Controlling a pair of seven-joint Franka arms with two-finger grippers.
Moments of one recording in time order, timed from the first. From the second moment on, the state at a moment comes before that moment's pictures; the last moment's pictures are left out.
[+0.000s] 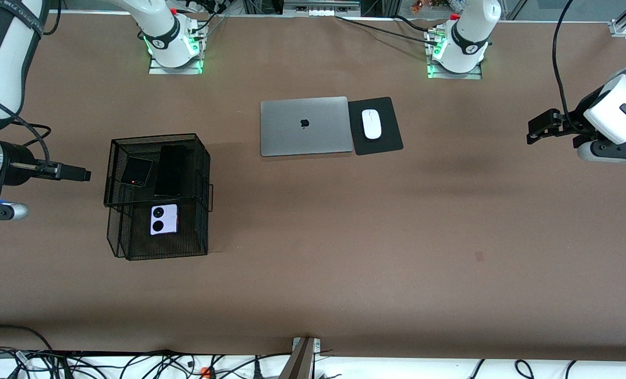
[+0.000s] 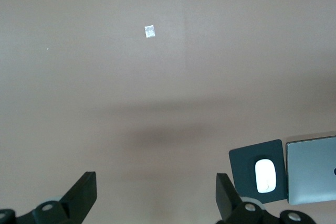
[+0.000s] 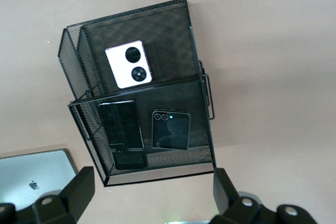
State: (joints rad) left arm 0.04 0.10 -0.11 -1.50 -0.01 1.51 -0.02; right arm 0.50 0.55 -0.78 -1.13 0.38 1.31 -0.06
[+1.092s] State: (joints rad) left arm 0.04 0.10 -0.11 -1.50 -0.01 1.50 -0.02; right arm -0.07 0.46 0.01 -1.09 0.01 1.37 -0.02
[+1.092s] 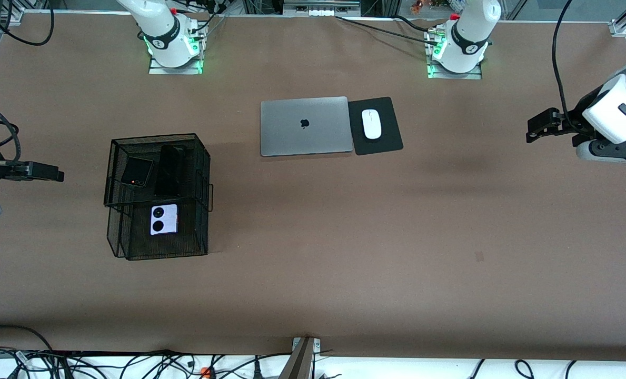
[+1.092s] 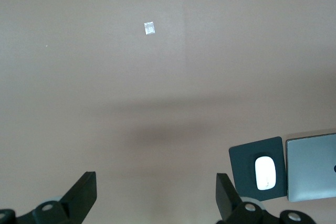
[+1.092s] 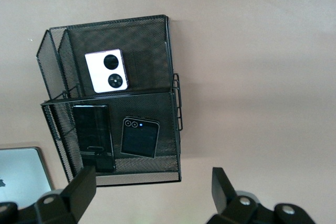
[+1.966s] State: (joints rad) left arm 0.04 0.10 -0.11 -1.50 -0.01 1.50 -0.02; right arm -0.09 0.25 0.16 -1.50 -0.04 1.73 0.16
